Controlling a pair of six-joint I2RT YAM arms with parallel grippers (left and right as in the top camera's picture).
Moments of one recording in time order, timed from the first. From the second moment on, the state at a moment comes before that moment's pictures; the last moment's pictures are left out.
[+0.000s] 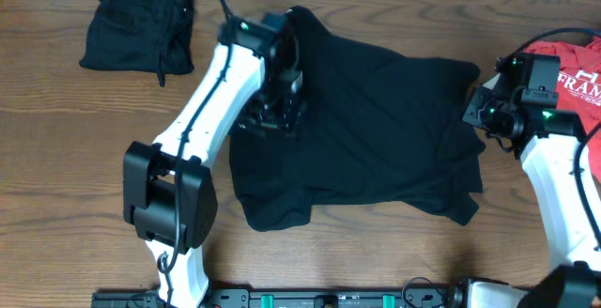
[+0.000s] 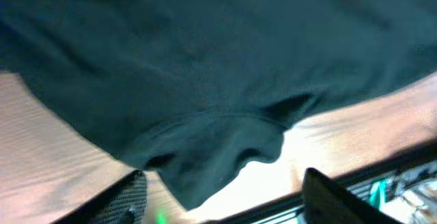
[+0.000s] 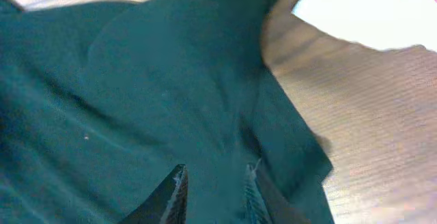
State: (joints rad) left arm -0.38 1.99 1.73 -1.44 0.24 -0.07; right arm -0.12 1.44 1.07 -0.63 -0.11 0.29
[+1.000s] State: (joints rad) left arm -0.47 1.99 1.33 -1.31 0.40 -0.13; right arm -0.17 1.90 1.07 -0.25 -0.30 0.23
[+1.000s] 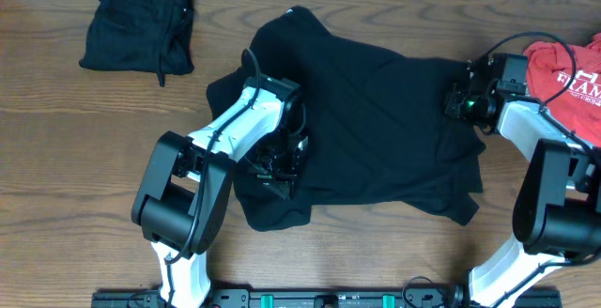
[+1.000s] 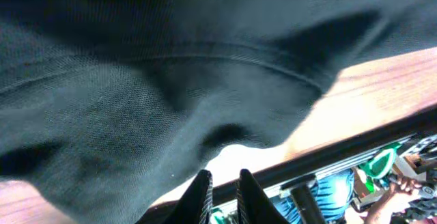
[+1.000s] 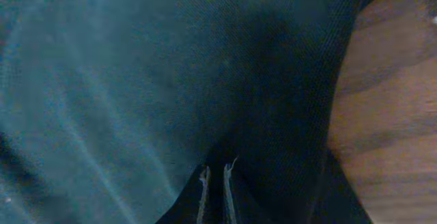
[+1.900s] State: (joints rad) left arm -0.46 1.99 1.09 -1.18 0.35 -0.24; right arm -0.17 1.96 1.08 -0.13 -0.19 0.20
